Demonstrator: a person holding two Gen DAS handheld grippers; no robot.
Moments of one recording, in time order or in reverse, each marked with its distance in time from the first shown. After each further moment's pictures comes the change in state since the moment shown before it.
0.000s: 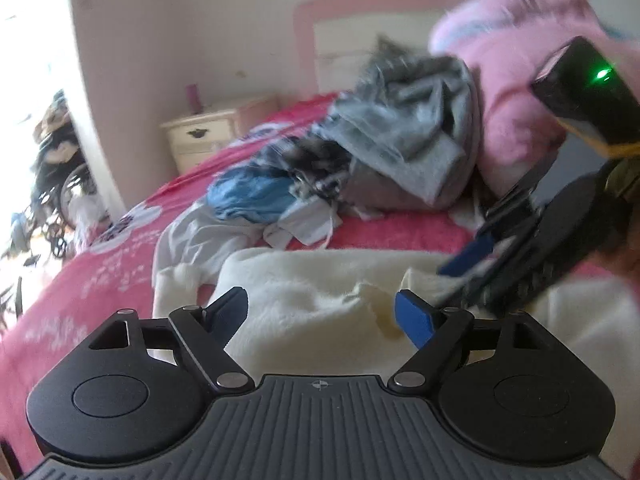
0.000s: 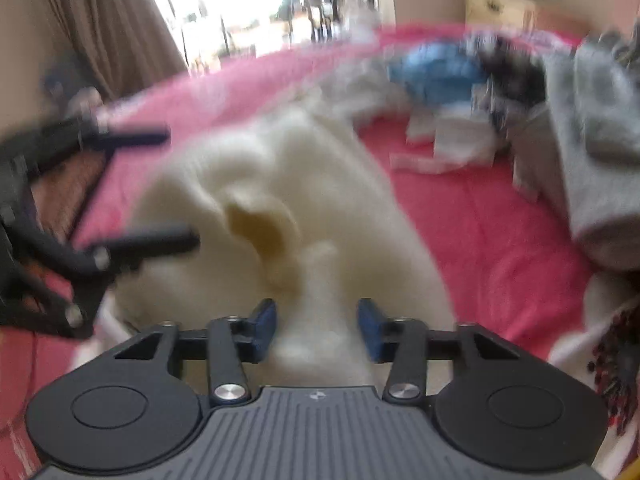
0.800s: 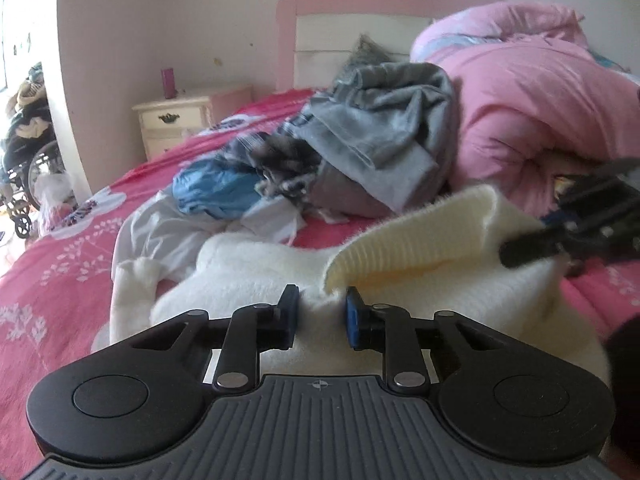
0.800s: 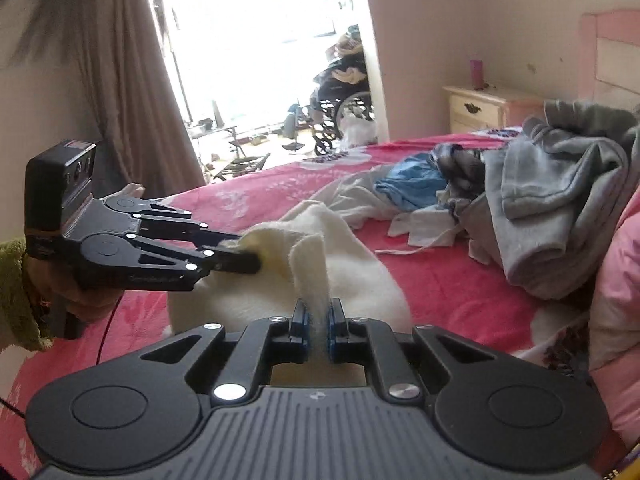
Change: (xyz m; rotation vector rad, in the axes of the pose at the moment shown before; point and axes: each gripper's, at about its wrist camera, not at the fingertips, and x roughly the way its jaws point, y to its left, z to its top) left arm -0.017 -0.001 0.009 -0.108 -0.002 -0.122; right arm -0.121 0.008 -0.066 -0.019 -0.410 0.039
